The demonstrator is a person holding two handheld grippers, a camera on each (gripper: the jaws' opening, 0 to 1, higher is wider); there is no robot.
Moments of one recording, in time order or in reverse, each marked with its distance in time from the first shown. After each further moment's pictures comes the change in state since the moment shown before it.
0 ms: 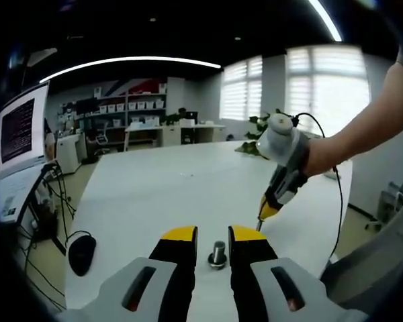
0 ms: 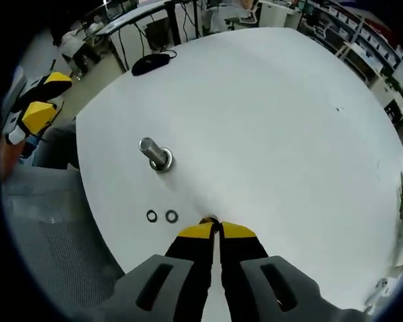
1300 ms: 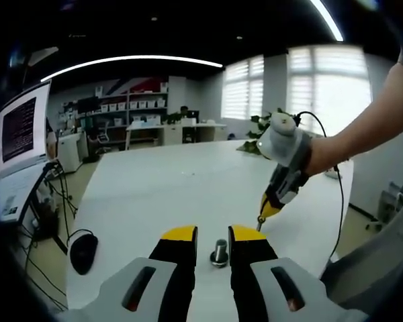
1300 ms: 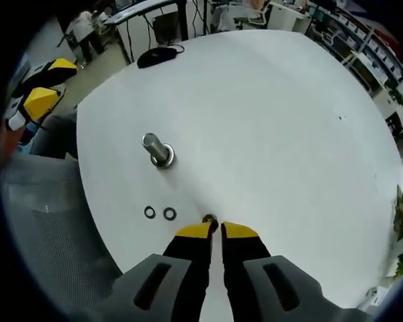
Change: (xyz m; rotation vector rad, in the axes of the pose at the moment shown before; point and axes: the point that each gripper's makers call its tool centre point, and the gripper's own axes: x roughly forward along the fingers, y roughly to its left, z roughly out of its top) left arm -0.002 0.002 -0.001 0.000 0.006 0.009; right arm -0.002 0.001 0.002 -0.055 0.004 -0.014
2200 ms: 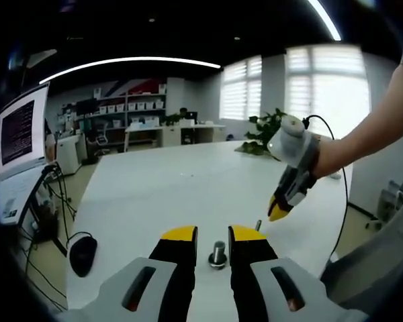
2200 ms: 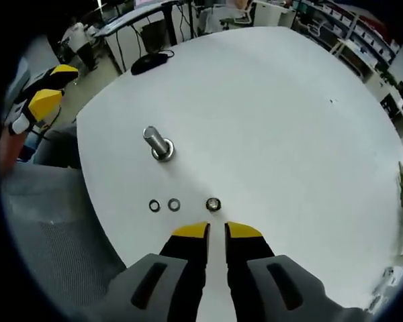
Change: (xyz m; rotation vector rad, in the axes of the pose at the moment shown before) left arm 0.001 -0.004 0.002 0.010 -0.006 -0.010; right arm -0.005 0.006 -0.025 0.110 -0.022 0.007
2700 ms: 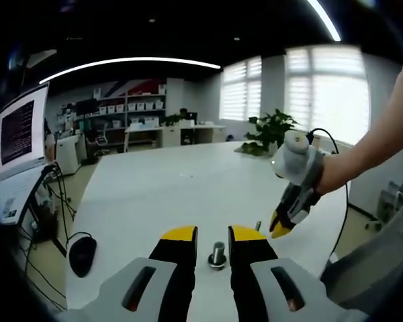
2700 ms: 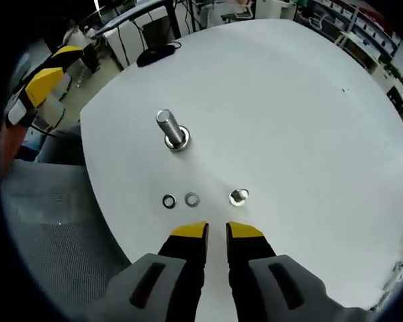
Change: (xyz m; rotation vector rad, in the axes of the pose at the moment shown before) left arm 0.000 0.000 0.000 -0.007 -0.002 -0.002; right arm 0.023 0.033 -0.009 0.032 0.023 0.059
